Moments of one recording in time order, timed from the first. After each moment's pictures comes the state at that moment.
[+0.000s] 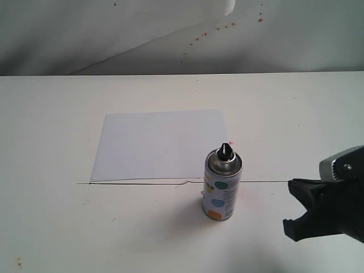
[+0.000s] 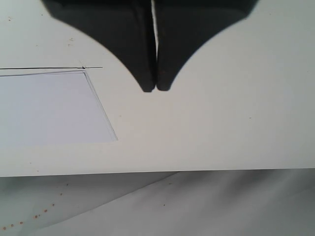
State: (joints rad) left arm -0.15 0.00 -0.01 -0.07 0.34 0.06; right arm 0.34 1.23 -0.18 -0.27 -0.40 0.21
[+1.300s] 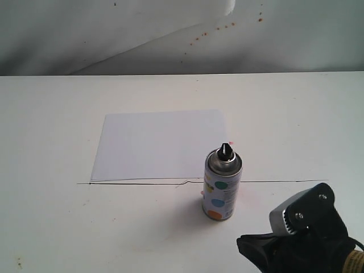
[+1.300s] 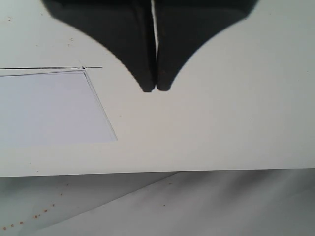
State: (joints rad) left arm -0.15 0.00 -0.01 -0.07 0.34 0.06; right arm 0.86 1.23 -0.18 0.05 -0.29 0.26
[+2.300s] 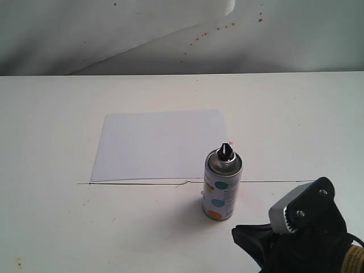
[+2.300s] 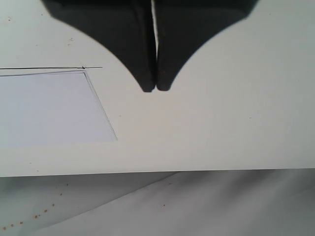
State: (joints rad) left arm -0.15 0.00 -0.01 -0.07 0.34 0.06; right arm 0.86 1.23 -0.18 0.05 -0.37 0.21
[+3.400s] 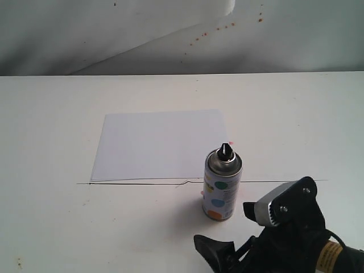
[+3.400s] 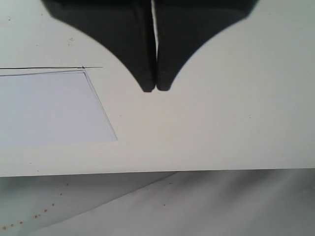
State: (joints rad) left arm -0.15 0.00 -0.01 -0.07 0.34 0.06; right arm 0.86 1.45 -0.18 0.05 -0.66 0.24
